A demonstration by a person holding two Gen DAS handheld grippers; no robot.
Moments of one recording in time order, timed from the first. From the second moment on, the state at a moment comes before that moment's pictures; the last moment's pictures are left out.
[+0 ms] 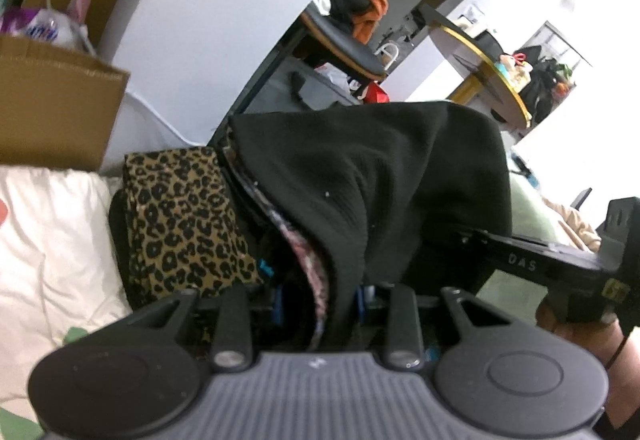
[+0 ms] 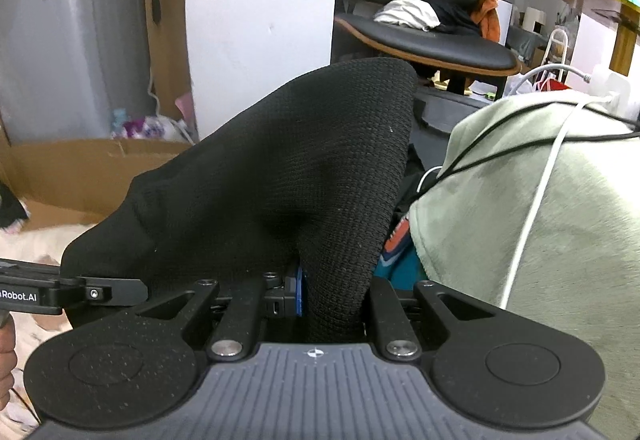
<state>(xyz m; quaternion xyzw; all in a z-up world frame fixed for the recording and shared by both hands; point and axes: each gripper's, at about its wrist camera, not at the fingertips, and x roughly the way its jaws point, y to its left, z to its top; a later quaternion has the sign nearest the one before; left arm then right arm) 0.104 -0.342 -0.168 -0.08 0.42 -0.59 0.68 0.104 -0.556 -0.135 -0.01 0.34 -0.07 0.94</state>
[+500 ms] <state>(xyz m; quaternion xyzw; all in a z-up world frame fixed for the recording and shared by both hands) 0.138 -0.377 -0.244 -0.09 0.44 -0.58 0.67 0.155 -0.574 -0.209 -0.03 0.36 -0.06 0.93</state>
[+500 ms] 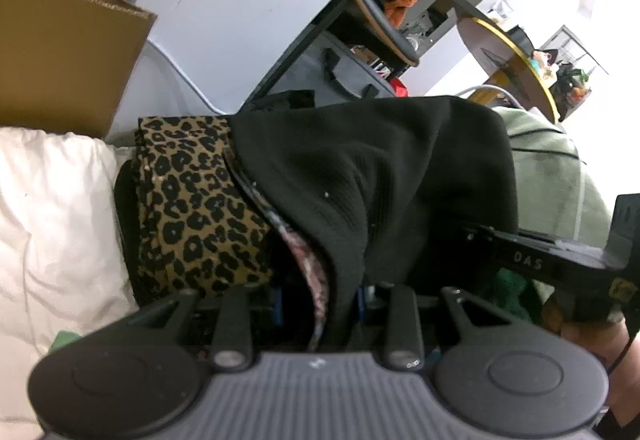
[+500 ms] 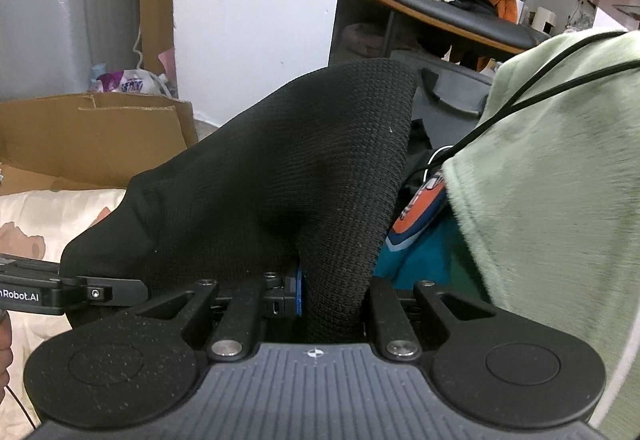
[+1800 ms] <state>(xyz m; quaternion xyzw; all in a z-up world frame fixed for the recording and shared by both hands) 0.248 -0.455 -0.317 -0.11 0.52 -0.50 0.69 0.333 -0.603 -0.296 -0.01 0.37 -0.06 0.93</state>
